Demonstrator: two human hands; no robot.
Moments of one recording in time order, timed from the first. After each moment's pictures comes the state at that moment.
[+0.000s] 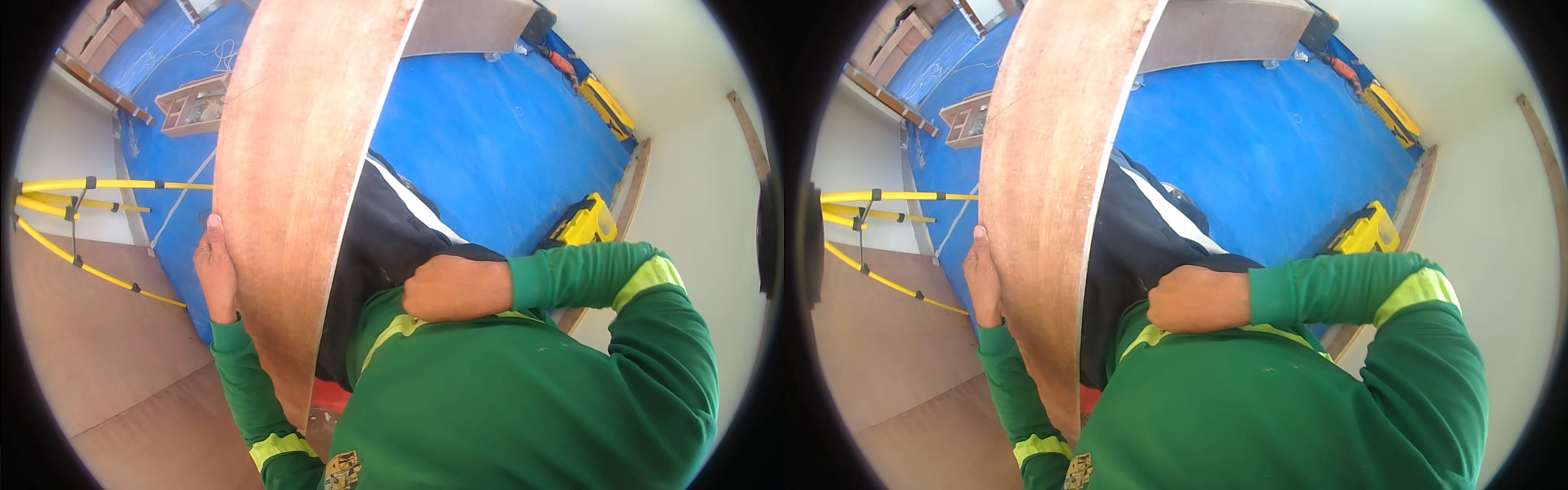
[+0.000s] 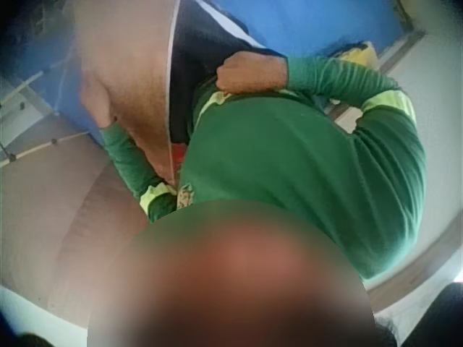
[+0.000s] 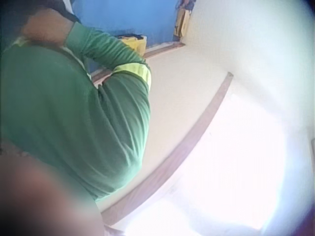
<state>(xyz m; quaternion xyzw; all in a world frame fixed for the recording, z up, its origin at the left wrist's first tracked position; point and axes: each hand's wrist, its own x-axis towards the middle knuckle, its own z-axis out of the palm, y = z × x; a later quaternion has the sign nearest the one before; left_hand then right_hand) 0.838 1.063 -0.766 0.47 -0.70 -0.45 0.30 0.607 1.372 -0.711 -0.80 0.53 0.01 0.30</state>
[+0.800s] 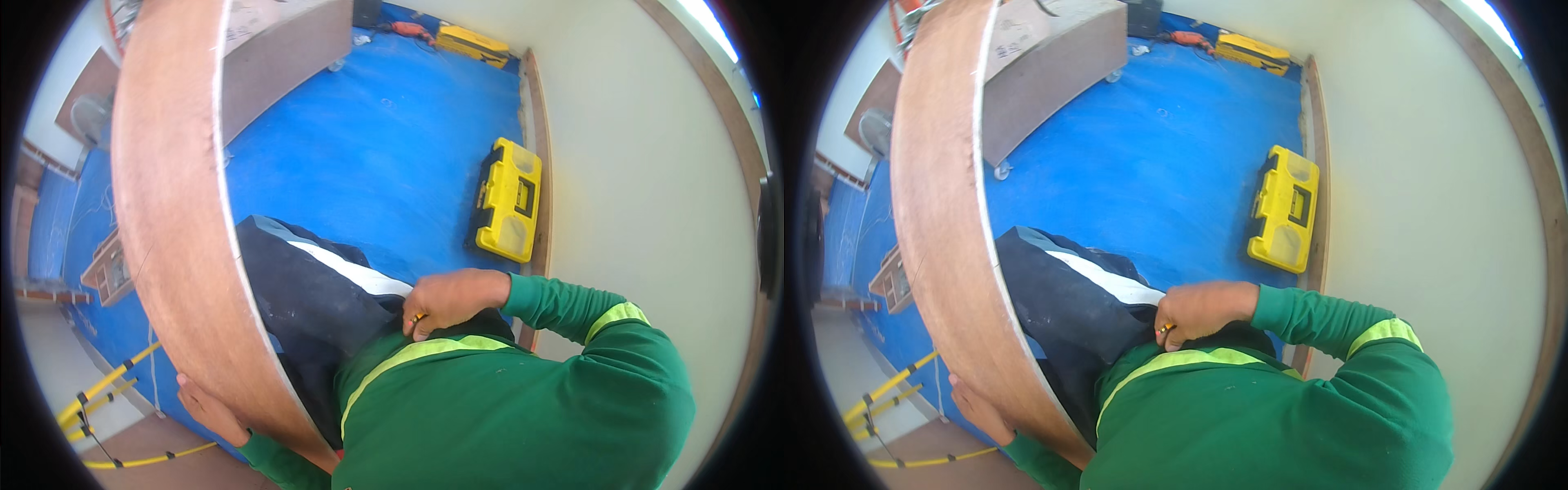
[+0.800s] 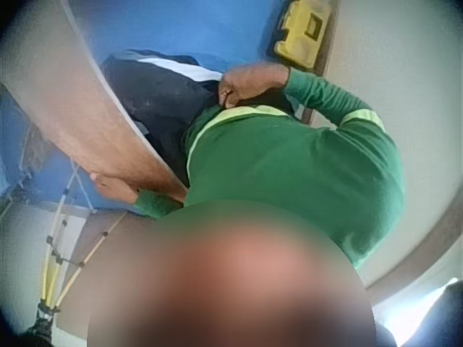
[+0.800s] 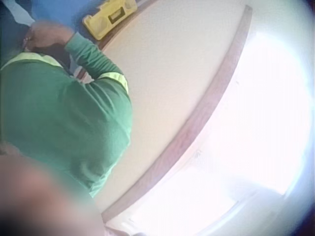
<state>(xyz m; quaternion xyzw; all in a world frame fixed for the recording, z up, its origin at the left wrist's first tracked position) 0.795 1.073 -0.774 0.51 -0.73 -0.33 0.30 0.542 1.483 -0.722 -0.38 0.71 -0.22 0.55</state>
